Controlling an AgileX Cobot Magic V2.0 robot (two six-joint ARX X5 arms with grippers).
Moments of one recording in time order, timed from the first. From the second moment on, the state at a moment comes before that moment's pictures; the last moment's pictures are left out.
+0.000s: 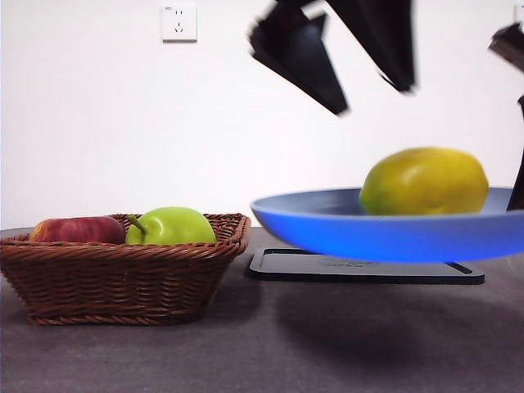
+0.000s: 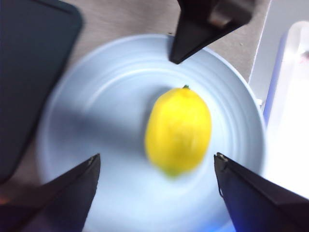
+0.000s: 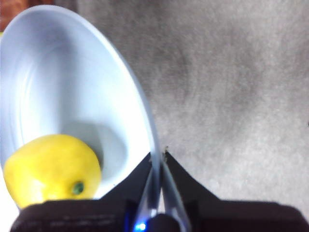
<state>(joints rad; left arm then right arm) -1.00 1.65 1.49 -0.82 0.08 0.17 0.13 1.16 0.75 -0.79 -0.51 0.17</state>
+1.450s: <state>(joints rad) -0.83 1.24 1.49 -1.12 0.08 0.16 0.02 1.93 1.30 -0.55 -0.46 0.25</state>
